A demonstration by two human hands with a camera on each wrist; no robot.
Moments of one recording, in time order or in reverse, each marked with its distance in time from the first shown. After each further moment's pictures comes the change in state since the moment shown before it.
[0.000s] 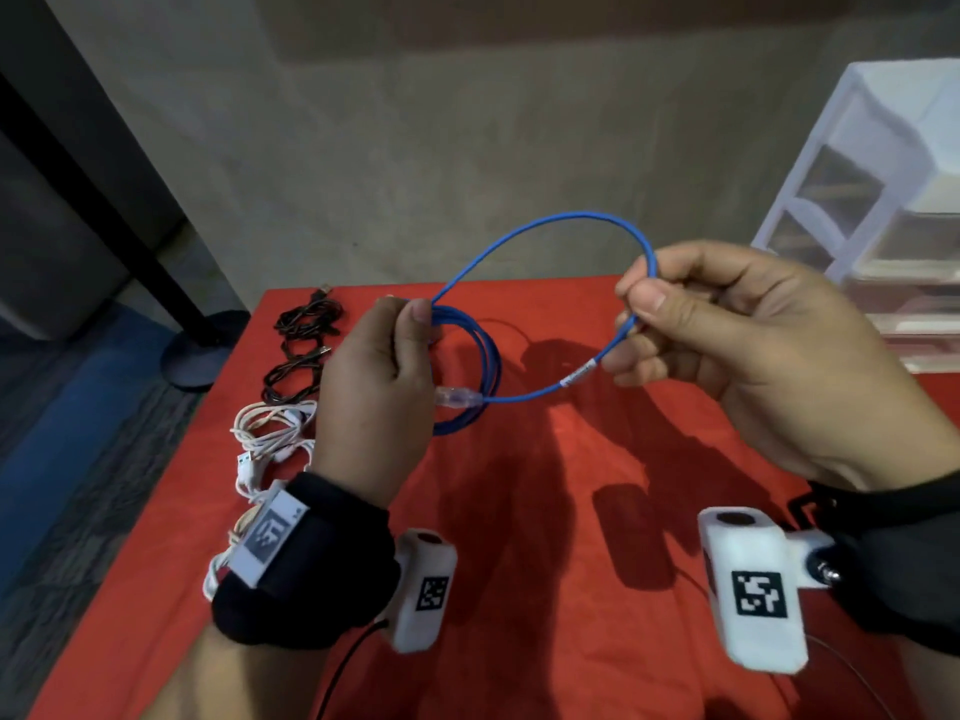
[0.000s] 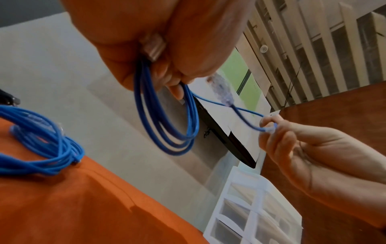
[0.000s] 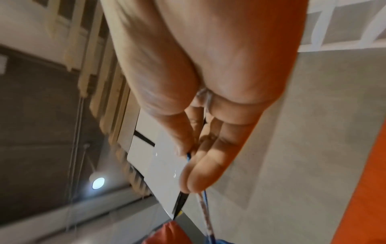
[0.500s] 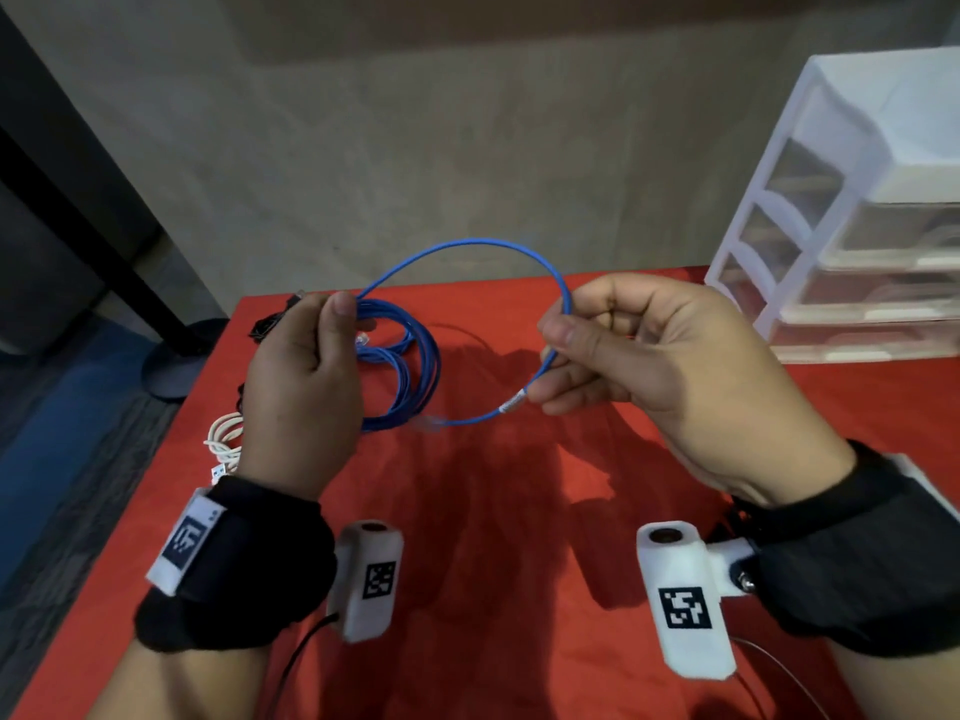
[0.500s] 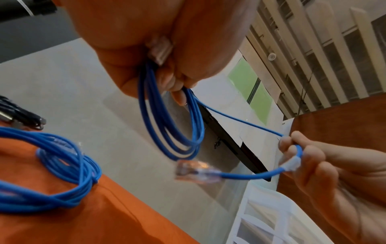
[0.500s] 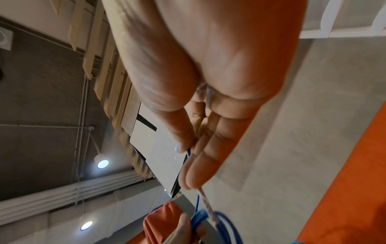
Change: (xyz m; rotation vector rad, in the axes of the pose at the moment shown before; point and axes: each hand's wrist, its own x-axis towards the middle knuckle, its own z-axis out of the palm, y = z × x) left_hand 0.015 -0.022 -0.016 0.025 0.025 -0.021; right_hand -0.002 0.015 0.020 0.014 0.036 0.058
